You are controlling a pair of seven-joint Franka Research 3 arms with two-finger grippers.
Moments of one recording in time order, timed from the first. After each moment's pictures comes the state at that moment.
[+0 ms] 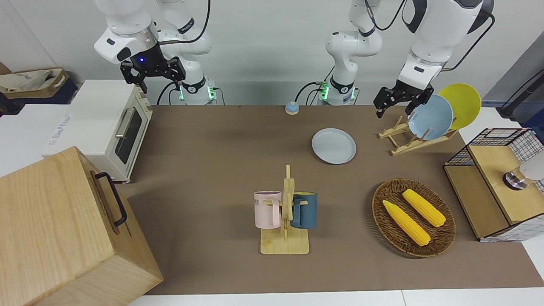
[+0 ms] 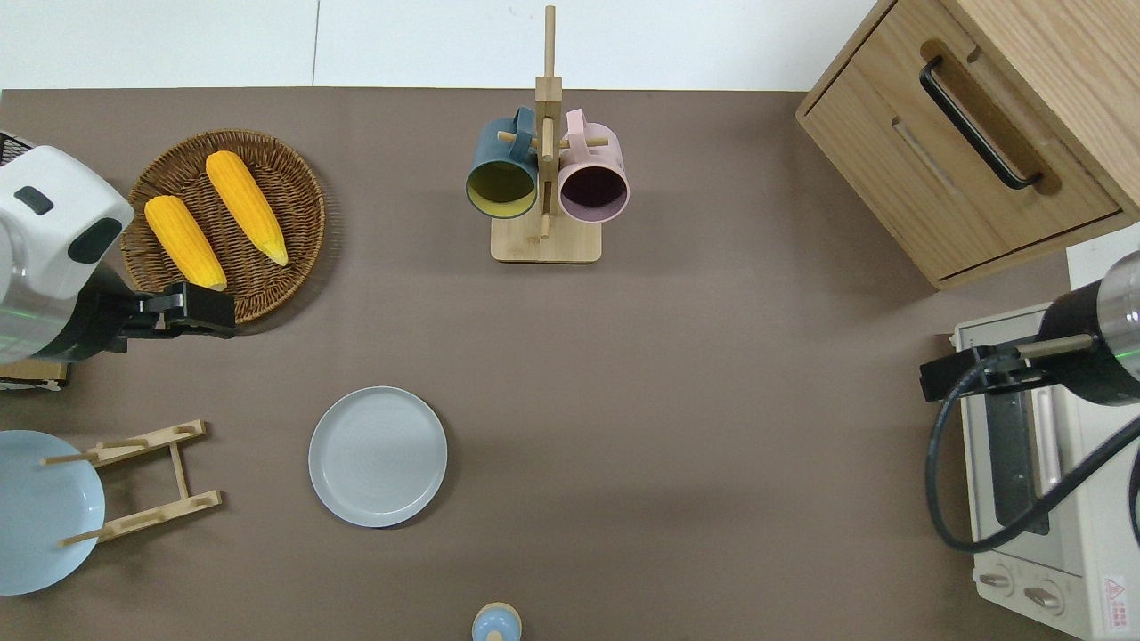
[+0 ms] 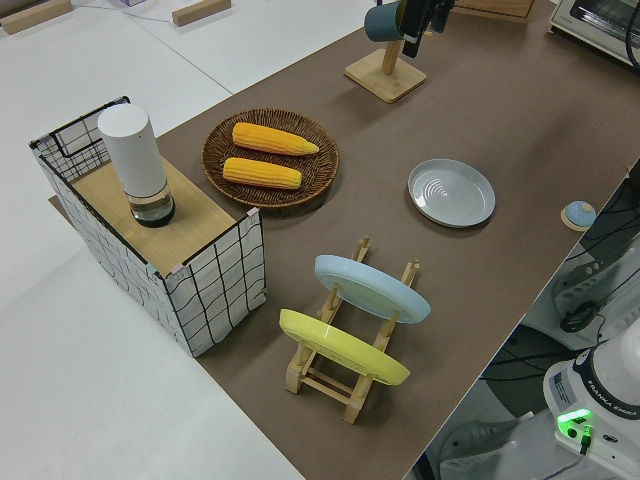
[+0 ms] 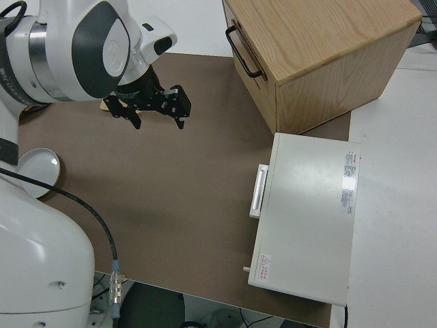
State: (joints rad) left arm -0.06 0.00 -0.04 -1.59 0.00 1.58 -0.19; right arm -0.03 -0.02 0.14 -1.48 0.00 1.33 0.02
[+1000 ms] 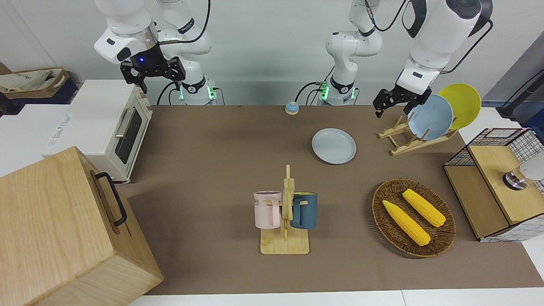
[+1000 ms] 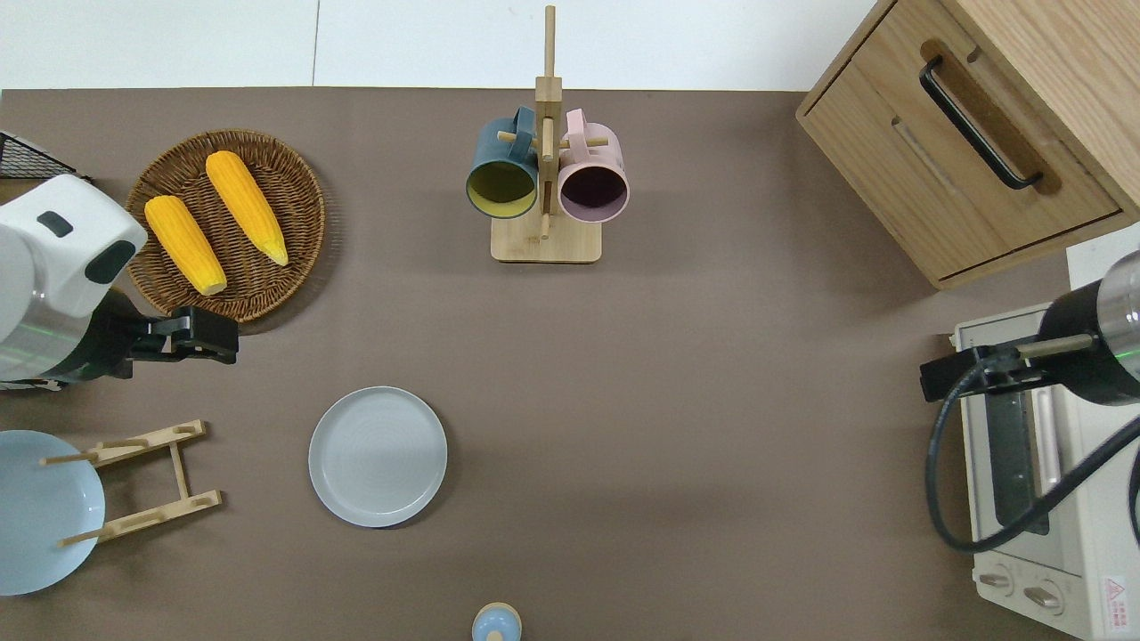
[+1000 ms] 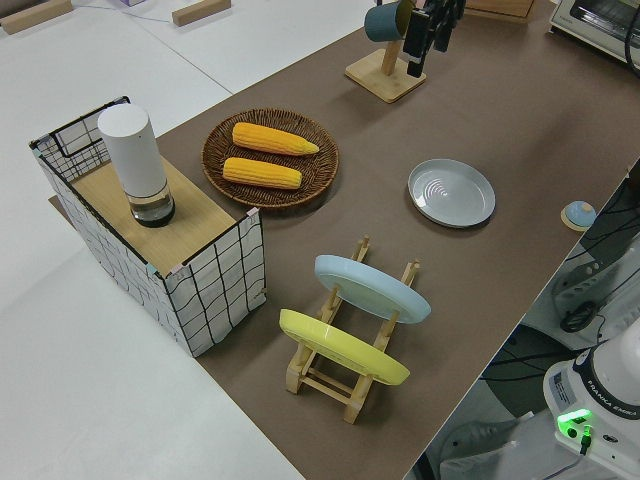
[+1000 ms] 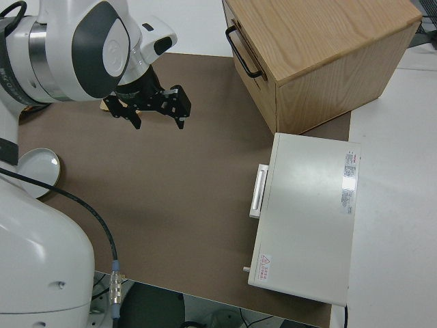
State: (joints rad) left arm -0.06 -0.02 -0.03 -1.66 0.00 1.56 -0.19; right arm -0.03 -0.02 0.14 -1.48 0.00 1.33 0.02
